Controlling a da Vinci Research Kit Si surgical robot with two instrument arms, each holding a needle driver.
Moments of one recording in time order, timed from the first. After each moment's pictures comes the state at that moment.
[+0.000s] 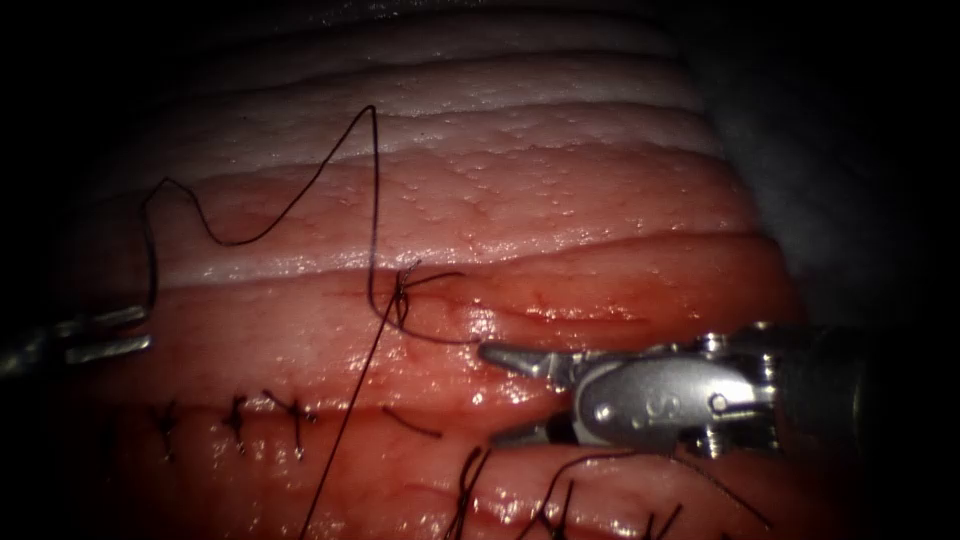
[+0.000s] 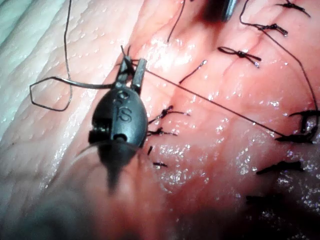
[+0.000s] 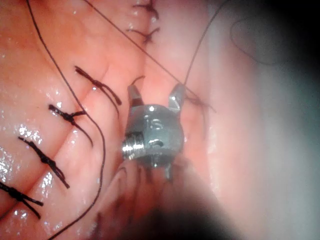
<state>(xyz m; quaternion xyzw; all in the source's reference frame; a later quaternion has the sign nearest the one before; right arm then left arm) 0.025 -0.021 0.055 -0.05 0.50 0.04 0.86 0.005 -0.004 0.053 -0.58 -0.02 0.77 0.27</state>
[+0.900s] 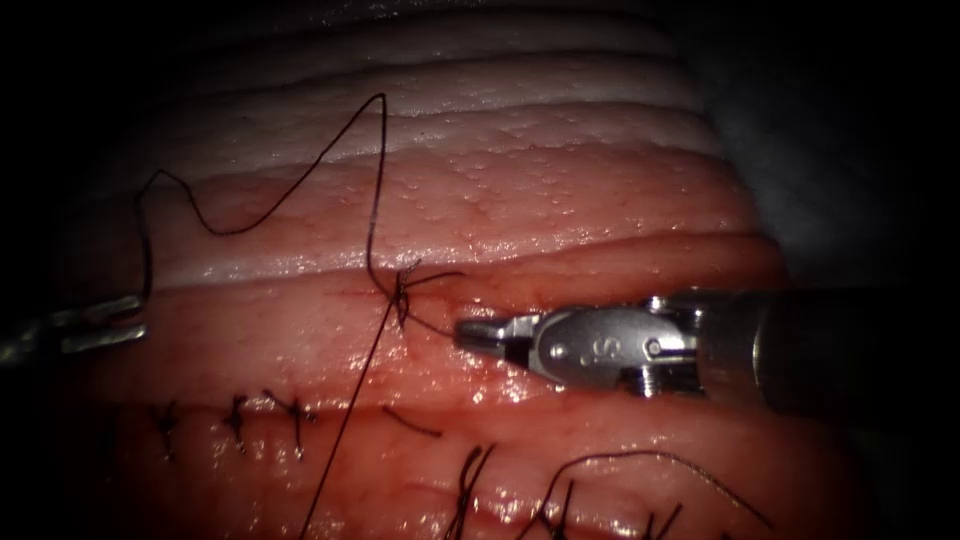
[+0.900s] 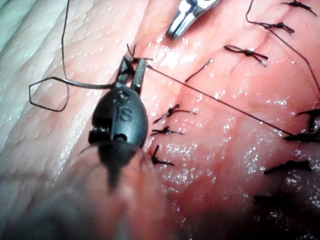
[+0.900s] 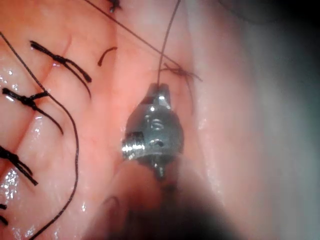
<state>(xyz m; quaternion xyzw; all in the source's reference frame) 0.027 -0.020 0.061 -0.01 0.48 0.10 0.87 0.005 -0.003 0.055 -0.58 -0.02 0.77 0.27</state>
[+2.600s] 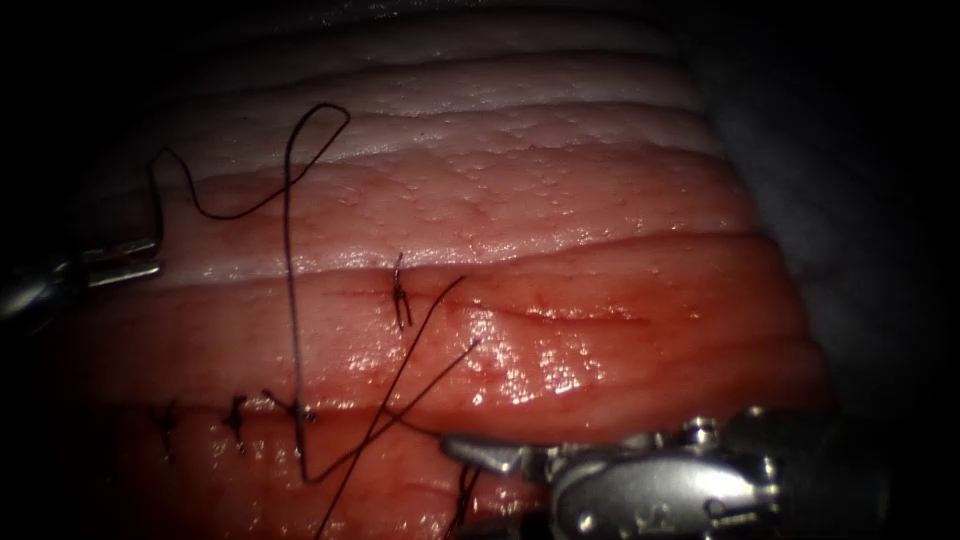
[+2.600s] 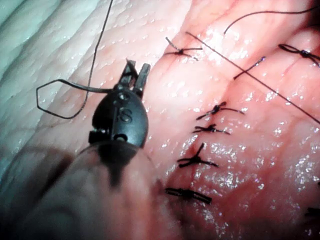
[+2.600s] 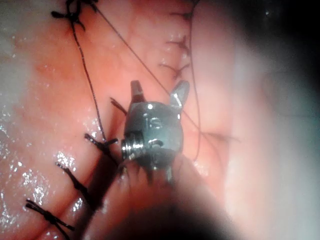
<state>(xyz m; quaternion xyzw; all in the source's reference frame) 0.027 -0.025 0.047 -0.05 0.55 0.03 0.84 0.007 -0.001 0.061 -0.56 -0.04 0.77 0.29</state>
